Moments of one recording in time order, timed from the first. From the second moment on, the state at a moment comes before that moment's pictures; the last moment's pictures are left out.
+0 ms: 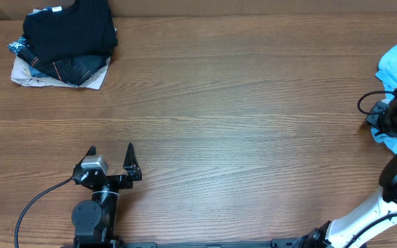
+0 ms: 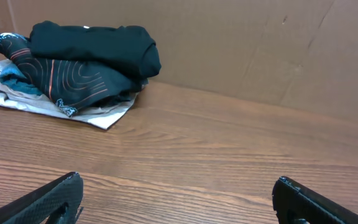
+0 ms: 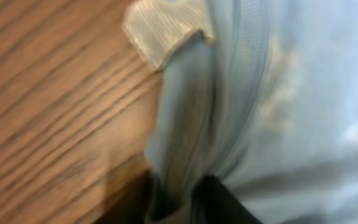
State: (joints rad) left arm -0.01 0.02 0.01 -0.08 0.00 -0.23; right arm -0.59 2.01 1.27 -0.45 0.08 0.04
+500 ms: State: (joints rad) left arm -0.01 0.02 0.01 -0.08 0.00 -0.23; right arm -0.52 2.03 1.34 -0.56 -0.04 0.04
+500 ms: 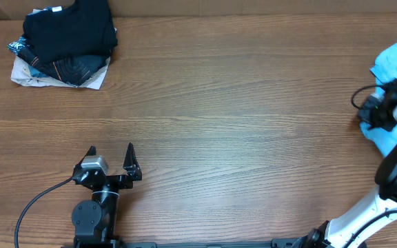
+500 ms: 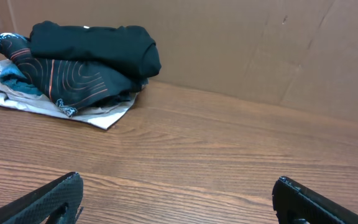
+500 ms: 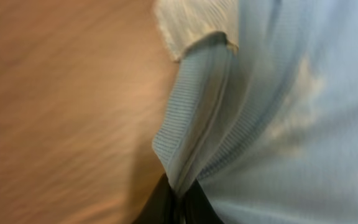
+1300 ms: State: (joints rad) left arm -0.01 0.02 0.01 -0.08 0.00 -0.23; right arm 0.42 2.03 1.46 -0.53 -0.34 0.19
